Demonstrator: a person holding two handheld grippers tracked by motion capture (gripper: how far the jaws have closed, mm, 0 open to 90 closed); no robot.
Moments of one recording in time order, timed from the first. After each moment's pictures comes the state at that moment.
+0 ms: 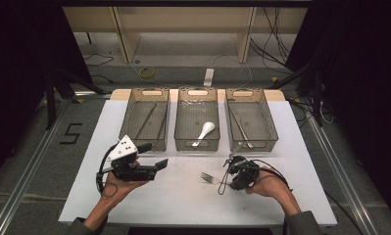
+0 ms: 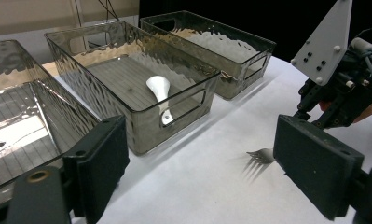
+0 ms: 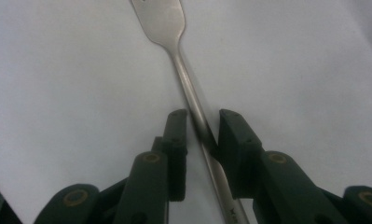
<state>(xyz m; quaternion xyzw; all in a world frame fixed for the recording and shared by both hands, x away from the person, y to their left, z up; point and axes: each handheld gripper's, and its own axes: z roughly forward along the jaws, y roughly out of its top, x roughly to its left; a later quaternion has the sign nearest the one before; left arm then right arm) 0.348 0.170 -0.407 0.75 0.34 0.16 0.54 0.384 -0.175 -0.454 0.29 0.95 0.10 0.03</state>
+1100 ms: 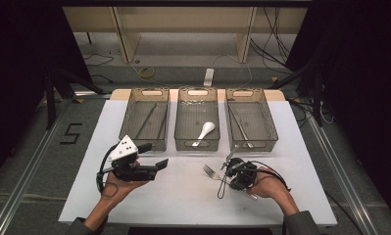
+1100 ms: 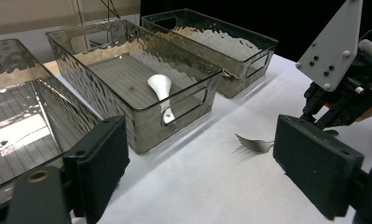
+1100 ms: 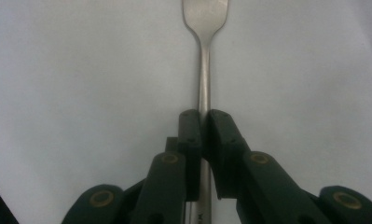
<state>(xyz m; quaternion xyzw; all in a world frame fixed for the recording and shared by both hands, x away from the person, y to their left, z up) 0.349 0.170 -0.407 0.75 0.34 0.17 0.54 0.380 -0.171 -0.455 0.26 0.96 0.10 0.04</state>
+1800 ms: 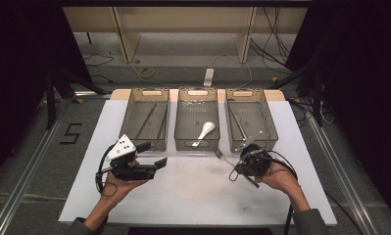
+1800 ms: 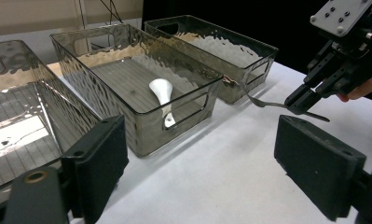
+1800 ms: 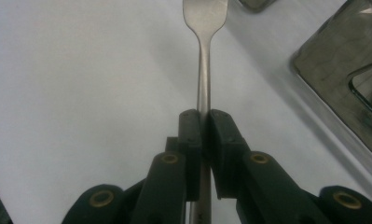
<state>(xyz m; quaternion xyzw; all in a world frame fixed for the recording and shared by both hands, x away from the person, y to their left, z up) 0.349 0.172 -0.407 0.74 0.35 0.16 0.55 0.394 -0.208 -0.421 0.31 0.92 0.21 0.06</state>
